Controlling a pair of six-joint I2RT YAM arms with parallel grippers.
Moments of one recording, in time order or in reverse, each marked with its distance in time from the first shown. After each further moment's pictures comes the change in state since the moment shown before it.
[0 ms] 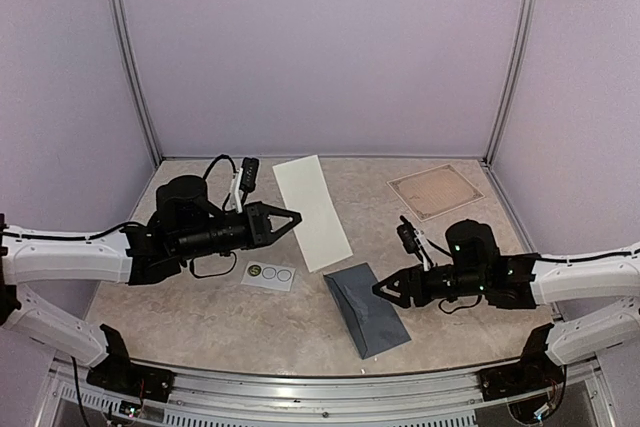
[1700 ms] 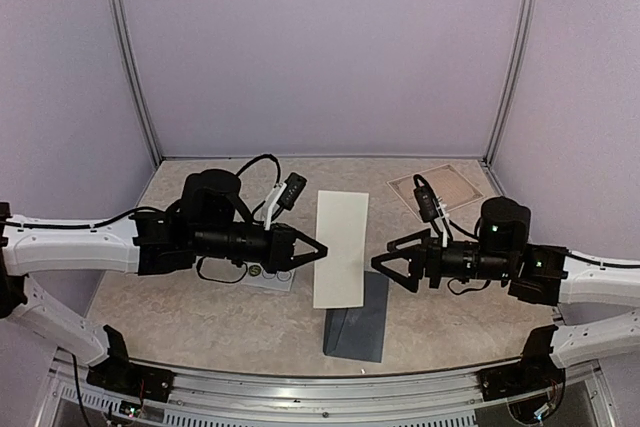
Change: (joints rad) left arm -0.113 0.110 0.173 -0.315 0.165 0.221; right arm 0.037 -0.195 0.053 0.018 0.000 -0.062
